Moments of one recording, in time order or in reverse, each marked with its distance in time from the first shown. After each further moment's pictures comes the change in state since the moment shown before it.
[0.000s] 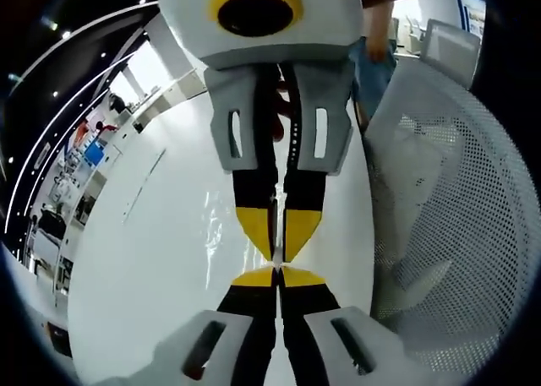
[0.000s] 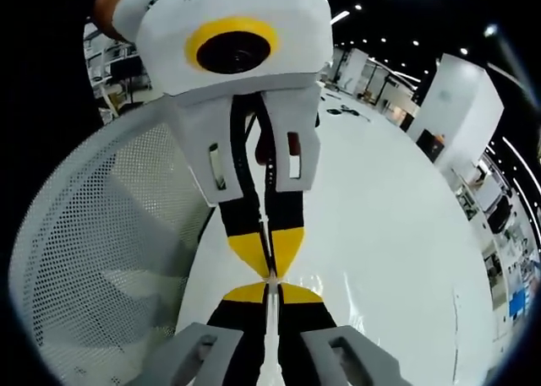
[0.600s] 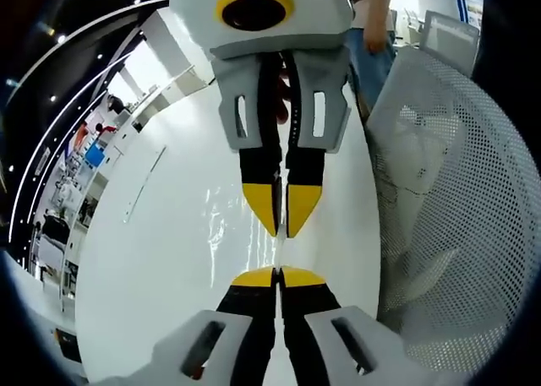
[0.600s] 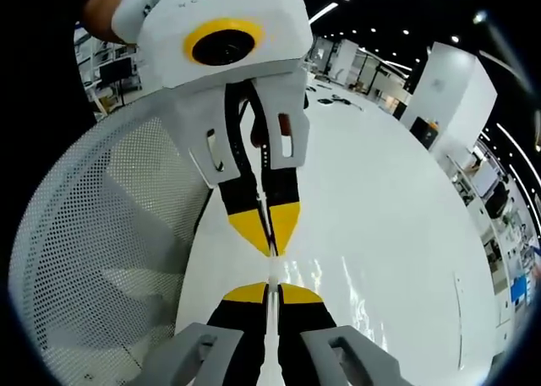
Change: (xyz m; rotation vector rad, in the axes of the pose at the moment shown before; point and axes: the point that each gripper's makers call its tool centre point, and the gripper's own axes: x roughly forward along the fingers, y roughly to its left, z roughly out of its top) left arm 0.003 0.003 -0.005 0.046 0.033 0.021; right arm -0.004 0.000 -0.012 0.038 0.032 -0.017
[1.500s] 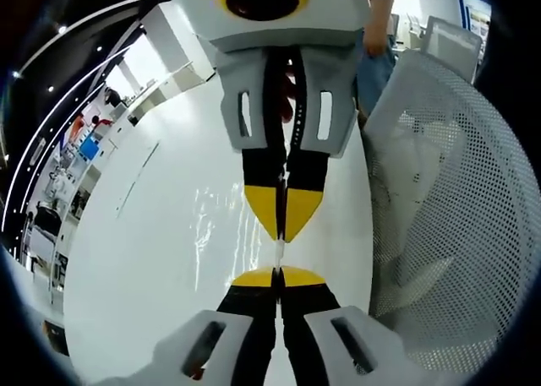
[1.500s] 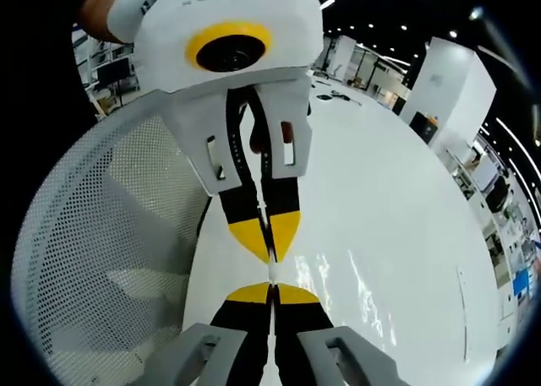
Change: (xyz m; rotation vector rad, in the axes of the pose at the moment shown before) left arm 0.001 -0.010 0.005 -0.064 -0.017 -0.048; right arm -0.006 0.006 -0.003 0.043 0.003 -0.001
